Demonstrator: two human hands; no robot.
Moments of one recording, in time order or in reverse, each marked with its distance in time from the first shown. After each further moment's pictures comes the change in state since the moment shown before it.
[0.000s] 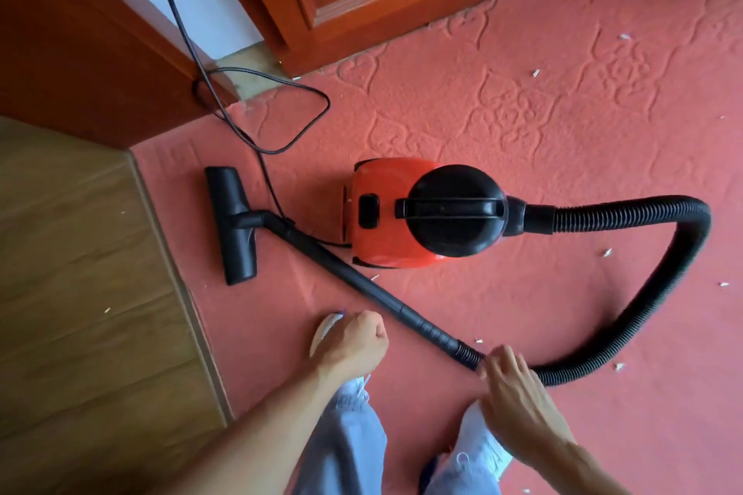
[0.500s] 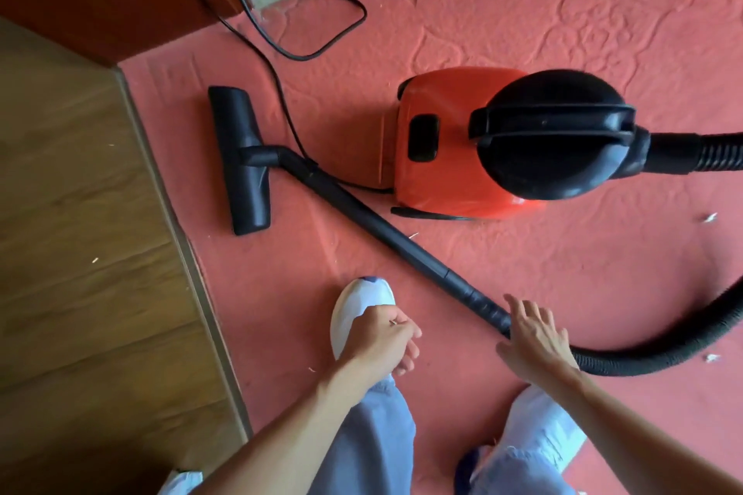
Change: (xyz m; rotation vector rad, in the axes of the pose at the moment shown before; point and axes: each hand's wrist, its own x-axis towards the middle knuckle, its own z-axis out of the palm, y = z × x) left_hand 0.019 -0.062 0.074 -0.829 -0.092 -0.242; right_hand 0.098 0.004 0.102 -0.082 -0.224 0.235
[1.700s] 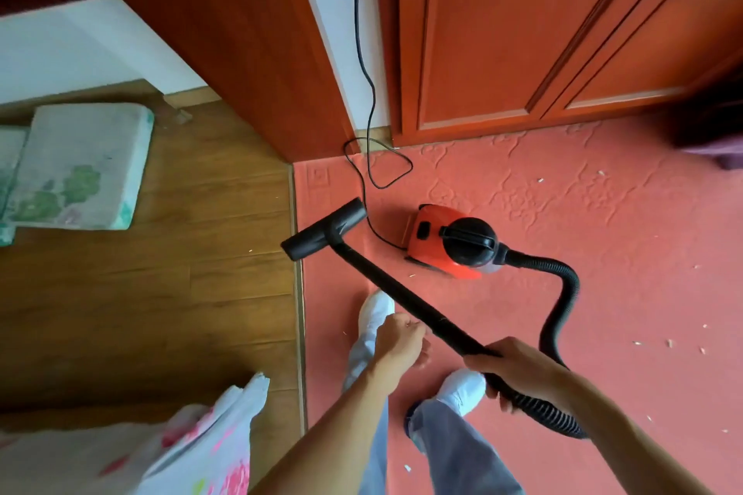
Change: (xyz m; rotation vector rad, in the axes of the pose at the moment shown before) left_hand -0.399 0.100 0.003 -0.338 0.213 0.083; right_hand -0.416 -0.013 -0.293 0.507 -0.431 -0.215
